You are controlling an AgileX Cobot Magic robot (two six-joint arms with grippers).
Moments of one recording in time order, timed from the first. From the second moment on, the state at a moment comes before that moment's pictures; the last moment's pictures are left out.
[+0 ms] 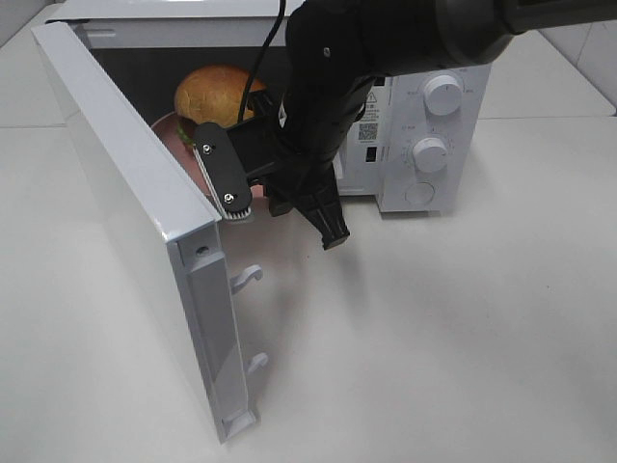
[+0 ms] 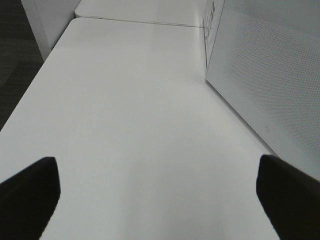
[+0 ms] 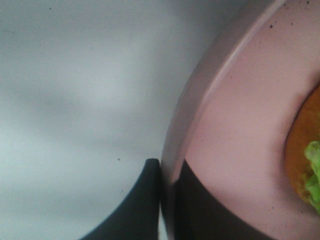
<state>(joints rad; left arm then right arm) 0.06 -0.01 -0.51 0.00 1.08 -0.02 0.72 2.05 -1.52 -0.14 0.62 -1.29</state>
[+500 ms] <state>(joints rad) 0.06 -0.01 -0.51 0.00 1.08 -0.02 0.69 2.15 -1.67 -0.12 0.69 -1.29</state>
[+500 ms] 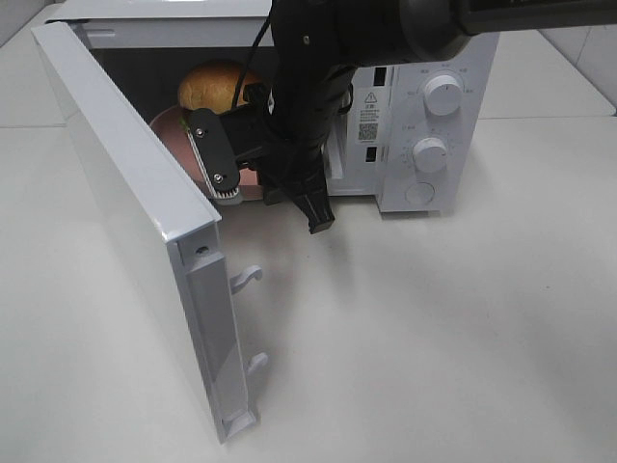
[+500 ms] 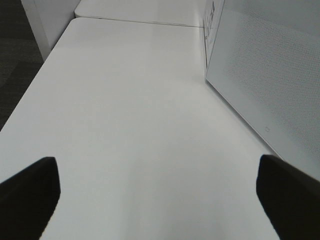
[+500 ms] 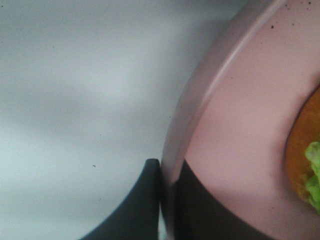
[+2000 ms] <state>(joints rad) 0.06 -0.01 -0.51 0.00 1.08 -0.02 0.62 2.40 -2.05 -0.10 0.77 -1.27</state>
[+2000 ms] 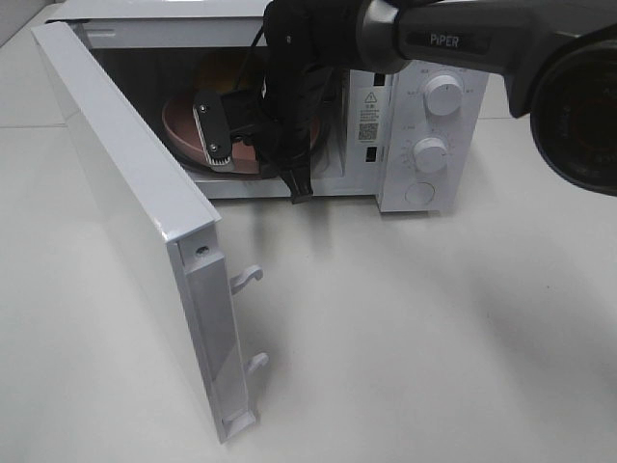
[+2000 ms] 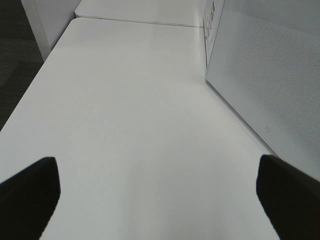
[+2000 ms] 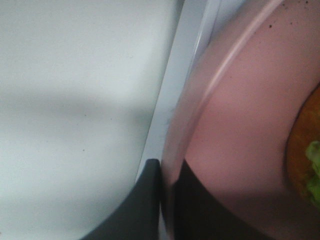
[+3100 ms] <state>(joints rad) 0.06 -0.01 -0.51 0.00 1.08 -0.02 0.62 2.42 -2.08 -0.08 0.77 -1.25</state>
